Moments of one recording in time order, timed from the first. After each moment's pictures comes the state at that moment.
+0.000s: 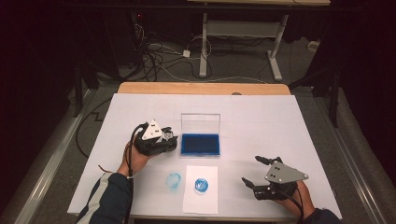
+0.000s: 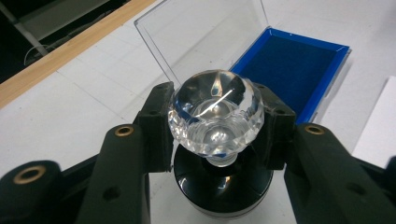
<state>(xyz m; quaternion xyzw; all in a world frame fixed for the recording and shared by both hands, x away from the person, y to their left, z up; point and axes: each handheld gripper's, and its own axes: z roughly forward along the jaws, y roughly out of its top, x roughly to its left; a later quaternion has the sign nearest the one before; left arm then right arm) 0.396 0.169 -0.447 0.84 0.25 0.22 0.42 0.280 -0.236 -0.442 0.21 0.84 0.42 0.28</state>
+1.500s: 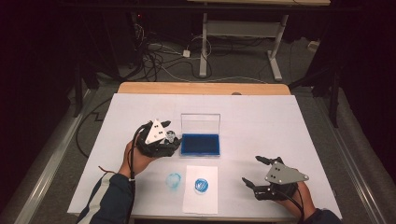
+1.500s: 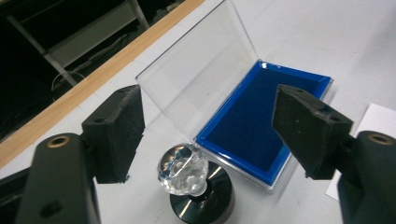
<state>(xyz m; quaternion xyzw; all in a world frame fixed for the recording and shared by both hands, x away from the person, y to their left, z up) 0.372 0.154 -0.420 0.83 0.22 0.28 0.43 0.278 -0.236 -0.440 0.20 0.84 0.42 0.28</state>
